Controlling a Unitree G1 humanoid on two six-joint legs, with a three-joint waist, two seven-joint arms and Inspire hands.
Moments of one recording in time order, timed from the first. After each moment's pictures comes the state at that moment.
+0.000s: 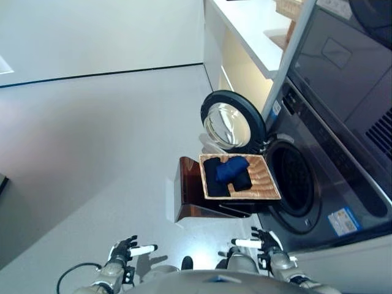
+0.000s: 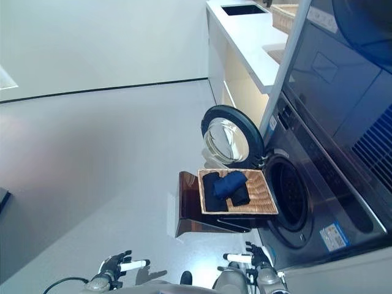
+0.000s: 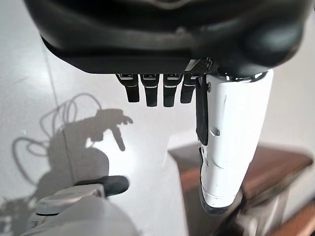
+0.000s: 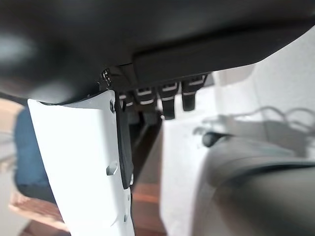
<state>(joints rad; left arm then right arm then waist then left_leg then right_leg) -0.03 0.24 -0.23 1.35 -0.23 -0.18 0.07 -0.04 -0.22 0.24 1.28 0.14 -0.12 -0.11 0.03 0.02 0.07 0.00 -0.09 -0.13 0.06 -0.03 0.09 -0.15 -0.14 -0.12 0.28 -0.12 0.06</state>
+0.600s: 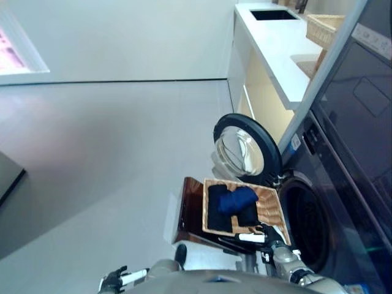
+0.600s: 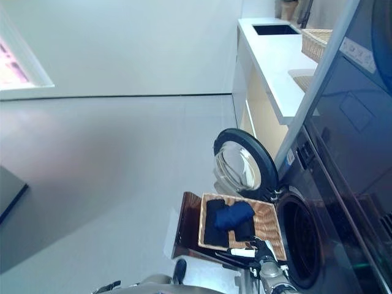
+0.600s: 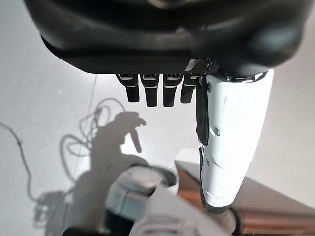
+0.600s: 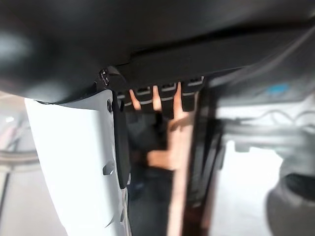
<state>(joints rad) 0.08 0.21 -0.17 1.39 -0.28 -0.17 0.09 -0.13 -0.27 0.28 1.24 0.17 -0.11 -0.14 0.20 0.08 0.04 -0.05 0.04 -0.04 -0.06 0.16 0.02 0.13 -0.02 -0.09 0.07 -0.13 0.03</state>
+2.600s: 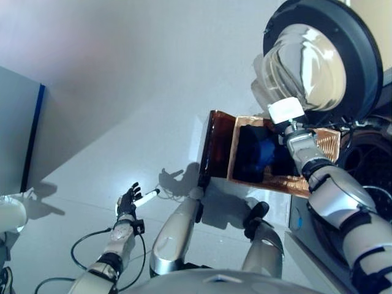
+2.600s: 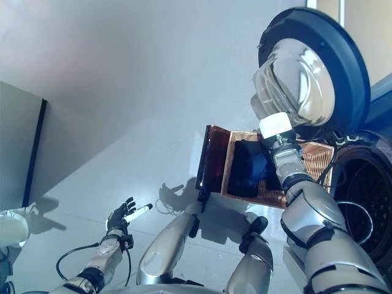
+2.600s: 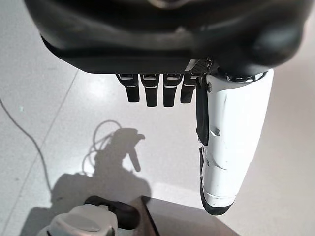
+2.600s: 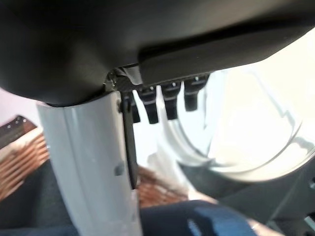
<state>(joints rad) -0.14 0.23 -0.29 1.03 -0.54 -0.29 0.20 -0.95 -0.56 0.87 1.35 -0.89 0.11 -0.39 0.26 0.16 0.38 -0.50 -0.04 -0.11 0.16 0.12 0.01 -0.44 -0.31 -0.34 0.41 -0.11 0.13</state>
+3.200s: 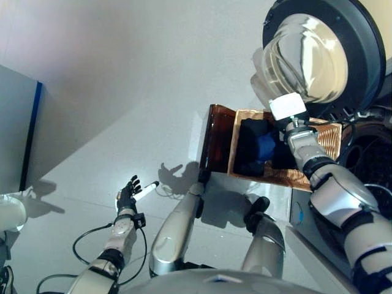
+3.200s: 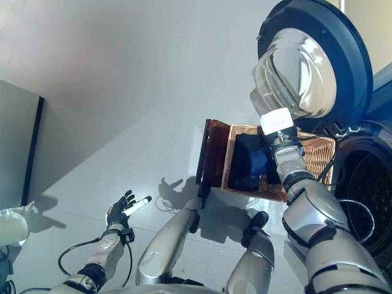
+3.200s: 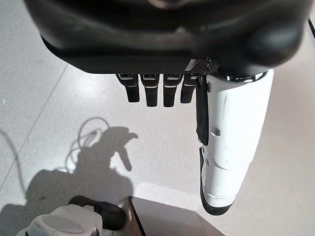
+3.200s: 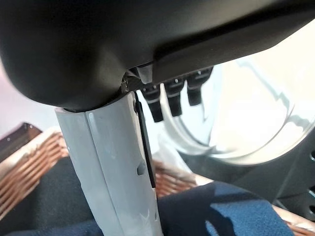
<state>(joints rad) -0.15 0.23 -0.28 1.01 -0.56 -0.31 0.22 -0.96 -0.56 0.87 1.32 -0.89 0.13 -0.39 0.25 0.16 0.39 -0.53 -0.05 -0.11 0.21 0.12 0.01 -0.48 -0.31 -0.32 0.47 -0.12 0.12</state>
